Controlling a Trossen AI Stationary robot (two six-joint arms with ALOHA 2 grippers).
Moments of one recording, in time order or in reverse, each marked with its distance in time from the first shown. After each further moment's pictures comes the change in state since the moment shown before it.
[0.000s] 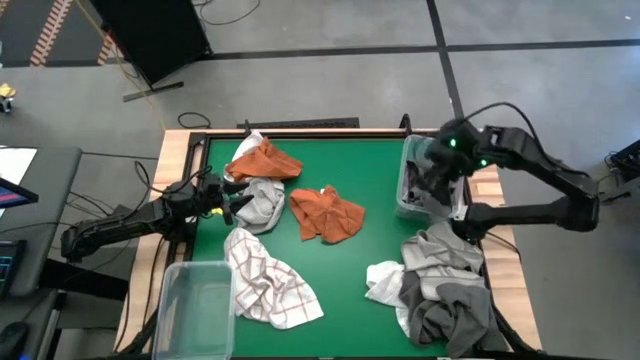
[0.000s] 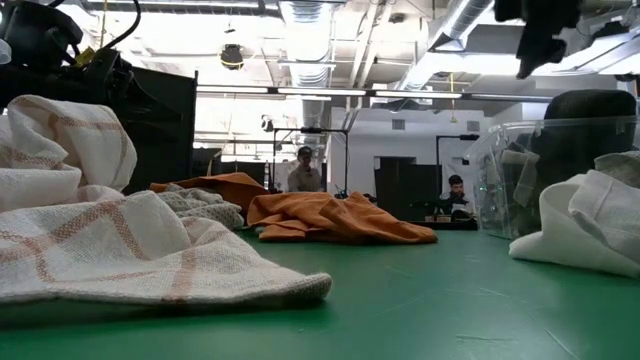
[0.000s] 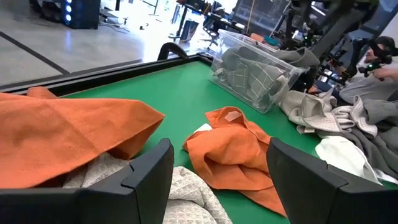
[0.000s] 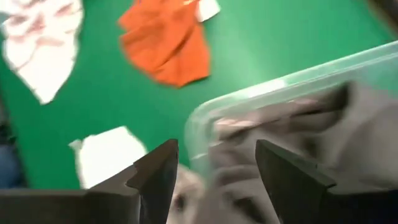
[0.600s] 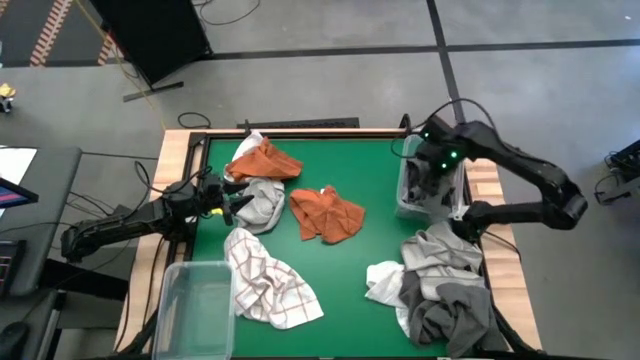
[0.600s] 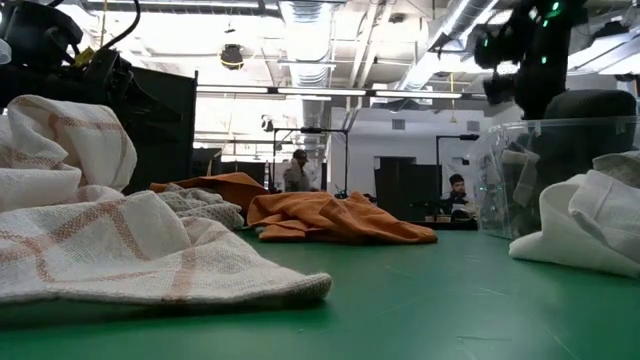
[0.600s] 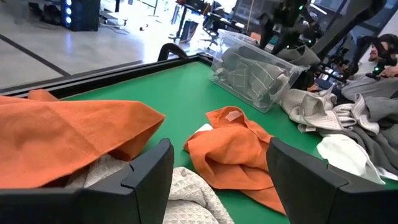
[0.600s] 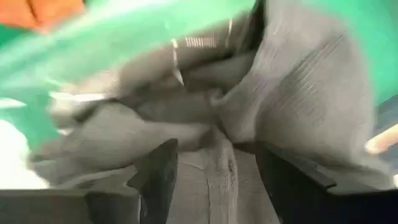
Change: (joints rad) left arm 0.000 0.000 0.000 0.000 0.000 0.014; right arm -0.347 0.168 -0.208 0.043 0.107 -0.299
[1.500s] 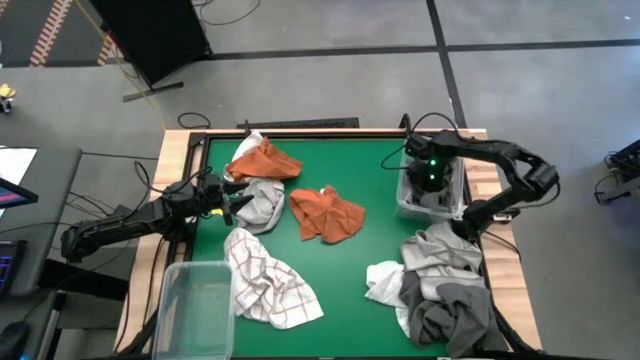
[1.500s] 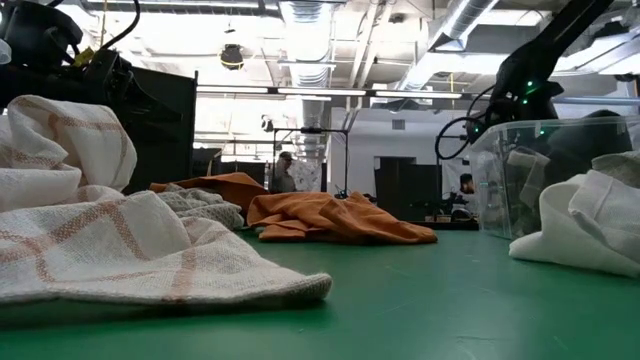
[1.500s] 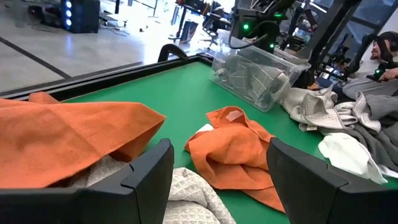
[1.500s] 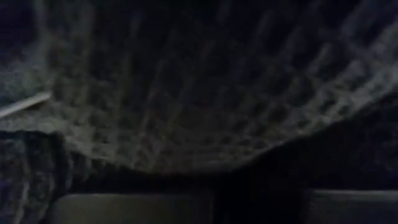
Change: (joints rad) left arm 0.000 0.000 0.000 0.002 0.000 0.016; right arm -0.093 0.368 -0.256 0.172 -0.007 -0.137
